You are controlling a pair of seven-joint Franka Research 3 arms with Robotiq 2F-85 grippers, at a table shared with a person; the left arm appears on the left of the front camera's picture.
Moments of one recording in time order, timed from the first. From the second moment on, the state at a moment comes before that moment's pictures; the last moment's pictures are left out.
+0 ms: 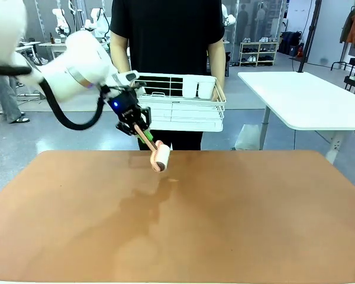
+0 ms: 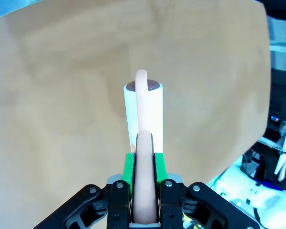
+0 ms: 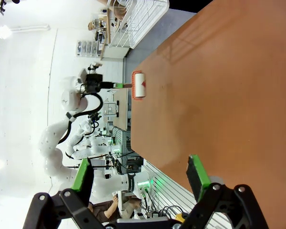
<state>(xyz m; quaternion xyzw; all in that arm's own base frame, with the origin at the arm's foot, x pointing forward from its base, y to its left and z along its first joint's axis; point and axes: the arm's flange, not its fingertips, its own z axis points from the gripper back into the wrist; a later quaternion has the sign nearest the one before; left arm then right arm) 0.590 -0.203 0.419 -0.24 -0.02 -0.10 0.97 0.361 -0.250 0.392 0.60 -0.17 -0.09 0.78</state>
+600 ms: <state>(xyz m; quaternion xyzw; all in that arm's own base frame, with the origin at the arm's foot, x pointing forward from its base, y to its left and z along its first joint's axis) 0.524 -0.019 0.529 0.00 -0.04 -0.03 1.00 0.361 -0.250 0.392 0.60 -0.17 -0.09 0.78</state>
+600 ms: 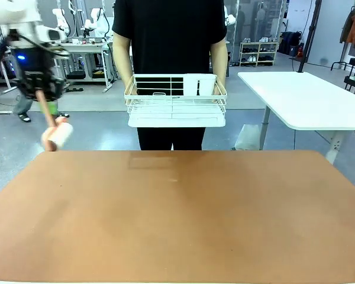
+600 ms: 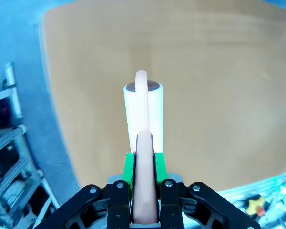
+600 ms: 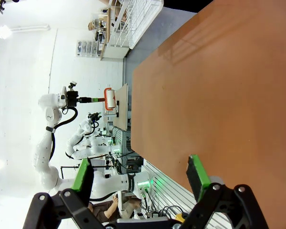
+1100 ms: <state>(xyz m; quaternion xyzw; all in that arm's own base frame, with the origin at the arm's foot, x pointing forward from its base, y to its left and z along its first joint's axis) 0.523 0.017 0.530 0.00 -0.05 -0.02 1.00 0.361 -0.250 0.392 0.60 -0.17 -0.09 0.78</state>
